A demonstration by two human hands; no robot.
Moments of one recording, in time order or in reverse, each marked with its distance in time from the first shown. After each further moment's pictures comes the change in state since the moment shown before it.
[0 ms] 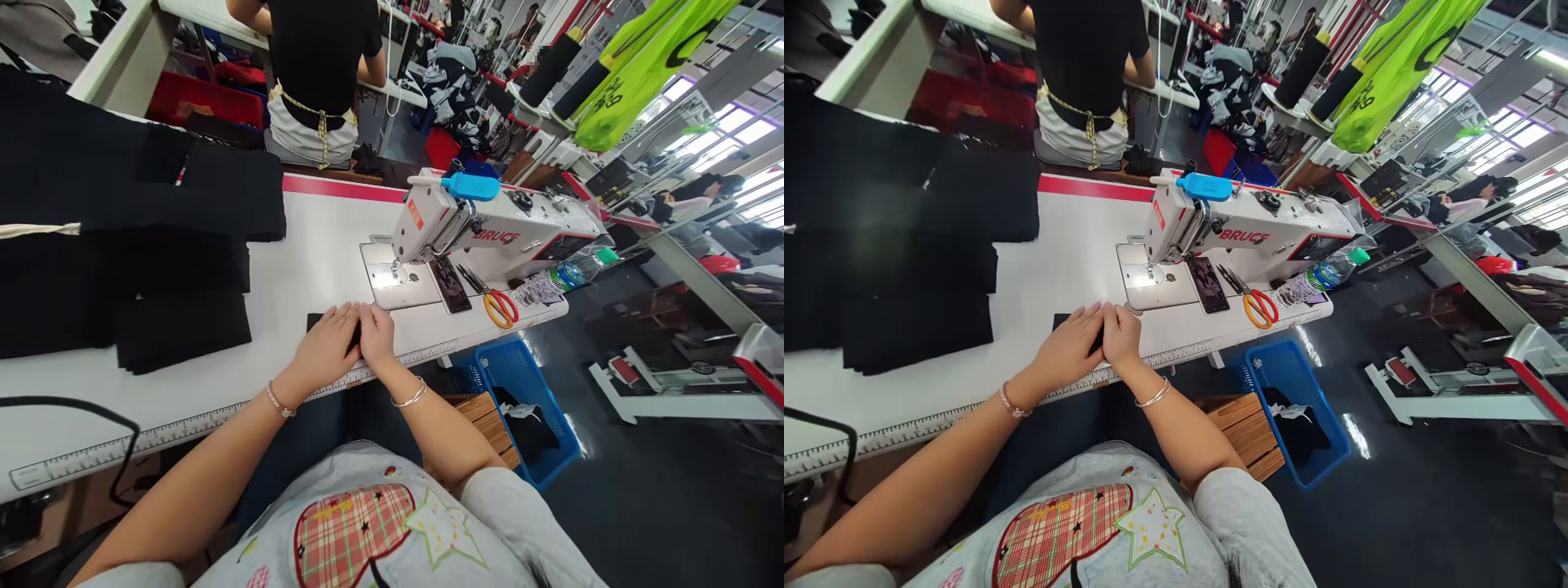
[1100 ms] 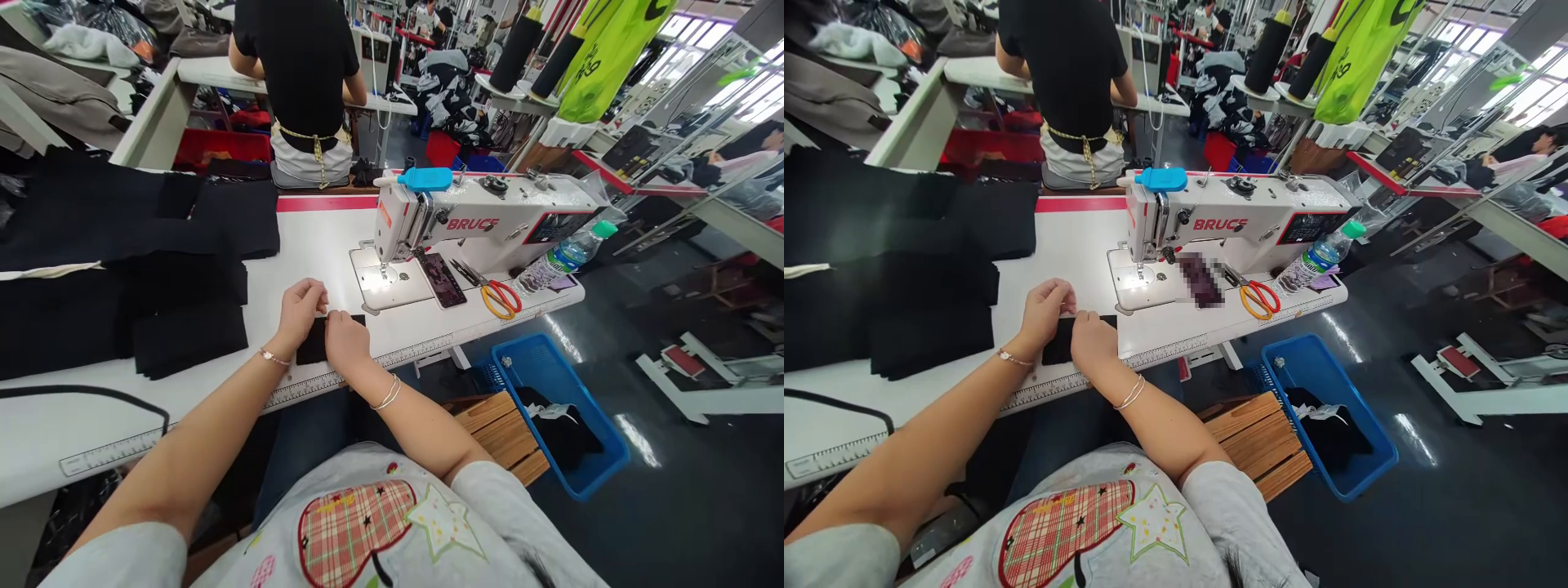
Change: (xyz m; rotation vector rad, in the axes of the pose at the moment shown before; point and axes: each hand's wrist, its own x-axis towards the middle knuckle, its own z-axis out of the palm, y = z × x) left_hand 0.050 -0.020 -0.020 -0.962 0.490 -0.446; right_hand -0.012 -0.009 0.012 -0.844 -0.304 -0.260
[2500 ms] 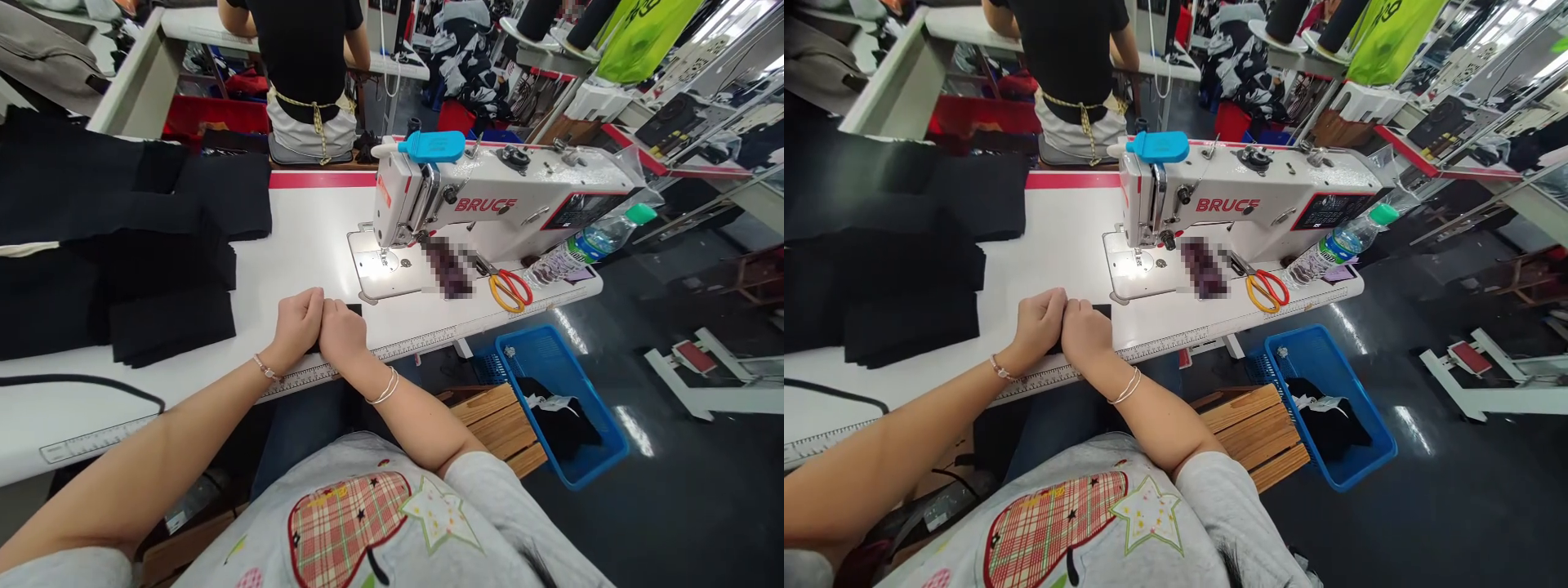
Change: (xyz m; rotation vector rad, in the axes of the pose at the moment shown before) left_hand -0.037 -0.002 0.006 0.654 0.026 0.257; right_hand 0.001 0.005 -0.001 0.063 -0.013 -0.018
